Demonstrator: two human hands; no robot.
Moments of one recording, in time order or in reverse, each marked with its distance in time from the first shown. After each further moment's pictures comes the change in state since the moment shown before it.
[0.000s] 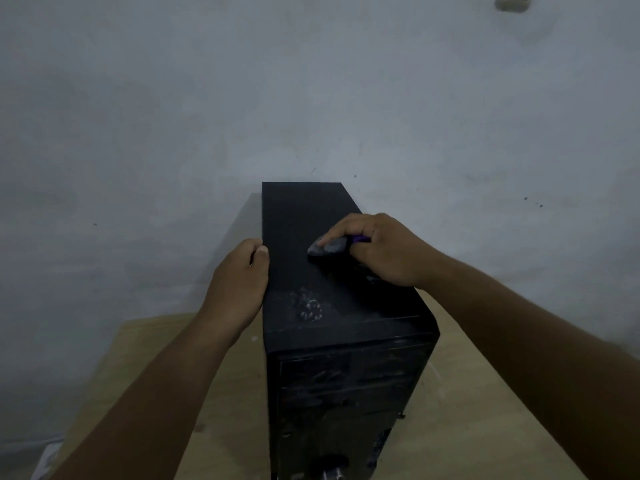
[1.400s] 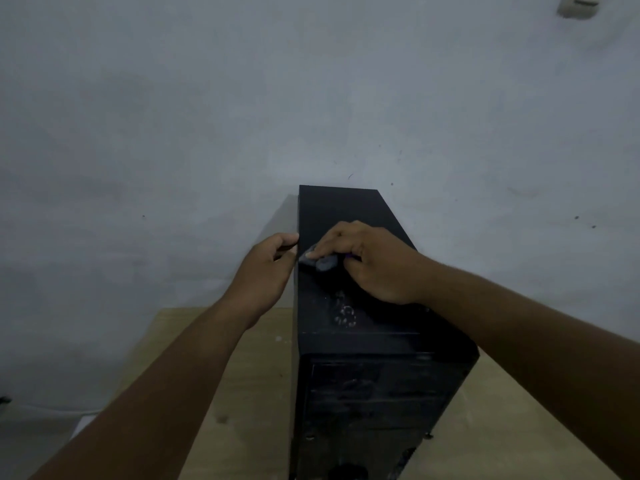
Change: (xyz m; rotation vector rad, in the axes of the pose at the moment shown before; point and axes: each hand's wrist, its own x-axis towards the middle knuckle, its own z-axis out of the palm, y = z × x) left_hand 0.023 -0.018 -0.012 -0.111 -0.038 -0.013; right_hand 0.025 -0.025 0.034 -0.338 -0.194 -0.215
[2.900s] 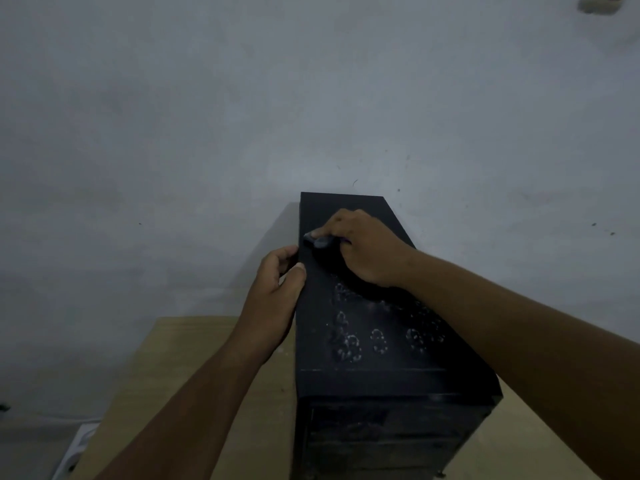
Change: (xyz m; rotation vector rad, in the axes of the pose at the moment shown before) left_hand -0.004 -0.013 0.020 -0.286 0.036 -0.057; right_hand 0.055 0.035 0.002 -0.083 0.115 0.070
